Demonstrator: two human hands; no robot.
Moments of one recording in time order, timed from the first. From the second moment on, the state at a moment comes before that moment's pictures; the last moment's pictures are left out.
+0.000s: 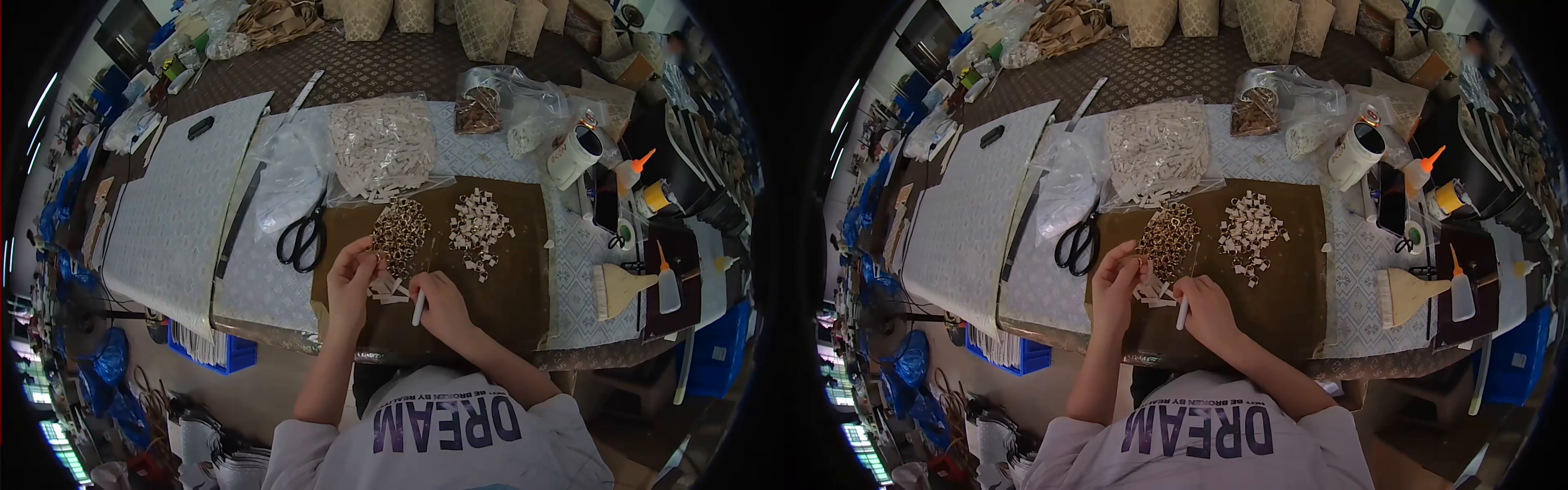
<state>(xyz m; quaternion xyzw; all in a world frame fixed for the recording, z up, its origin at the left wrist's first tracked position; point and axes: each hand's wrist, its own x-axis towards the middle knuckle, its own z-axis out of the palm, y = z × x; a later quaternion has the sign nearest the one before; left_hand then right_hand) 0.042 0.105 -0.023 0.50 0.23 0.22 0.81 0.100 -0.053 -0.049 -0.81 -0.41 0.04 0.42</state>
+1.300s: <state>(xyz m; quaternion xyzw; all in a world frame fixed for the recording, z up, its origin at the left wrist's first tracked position) 0.026 0.060 -0.004 0.35 0.13 -0.07 0.93 0.114 -0.106 0.004 -0.56 -0.20 0.29 0.75</state>
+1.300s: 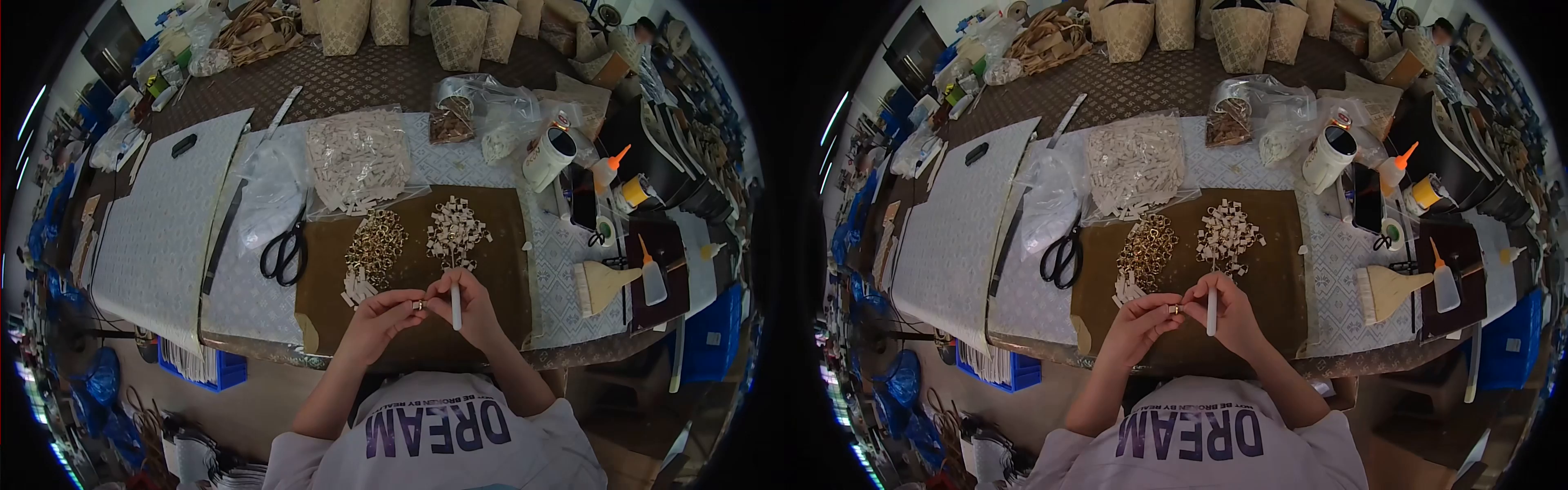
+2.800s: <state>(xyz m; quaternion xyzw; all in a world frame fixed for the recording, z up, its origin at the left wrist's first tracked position) 0.050 0.013 -0.001 0.46 0.16 -0.02 0.87 0.119 -0.155 0.005 -0.54 -0.16 0.14 0.82</state>
